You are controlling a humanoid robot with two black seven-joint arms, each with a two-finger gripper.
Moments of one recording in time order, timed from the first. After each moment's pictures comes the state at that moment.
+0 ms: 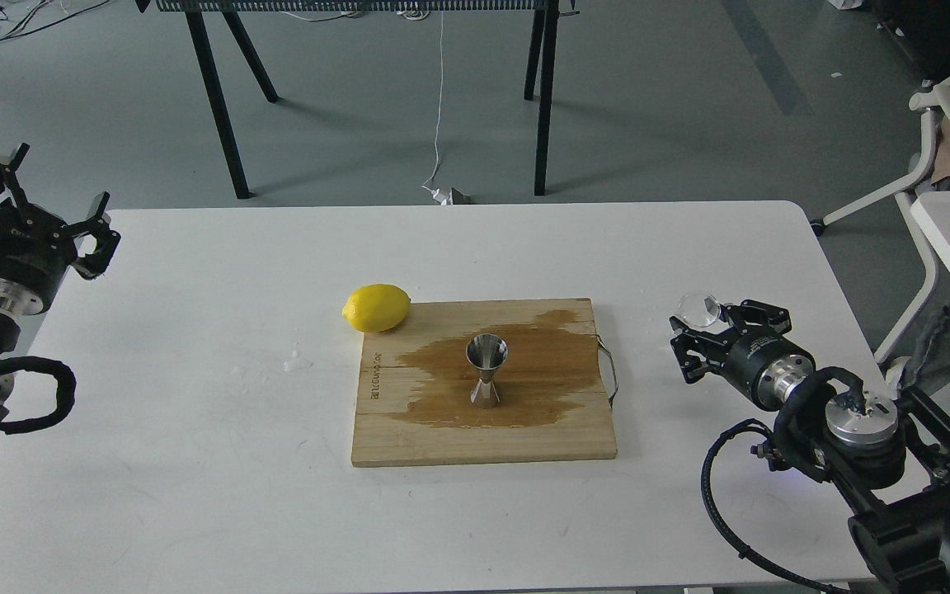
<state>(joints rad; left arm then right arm) -0.60 0.60 -0.58 -0.63 -0.27 -0.49 -0.49 0.24 -0.26 1.17 1.27 0.18 -0.20 -0.15</state>
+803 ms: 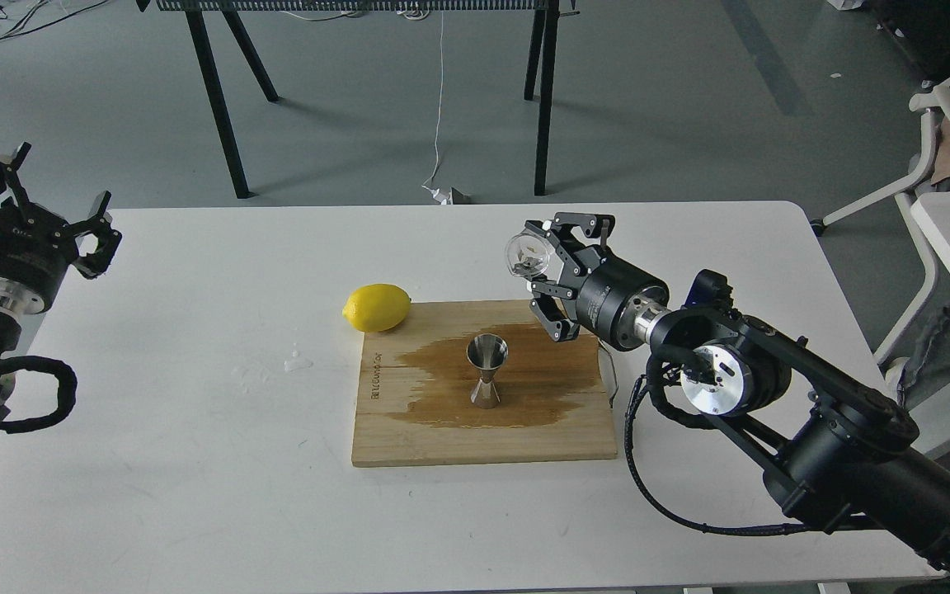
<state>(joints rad) -0.61 0.60 -0.58 -0.63 -0.27 -0.49 -0.49 0.58 -0.24 0.71 1.40 -0.31 -0.22 -0.15</state>
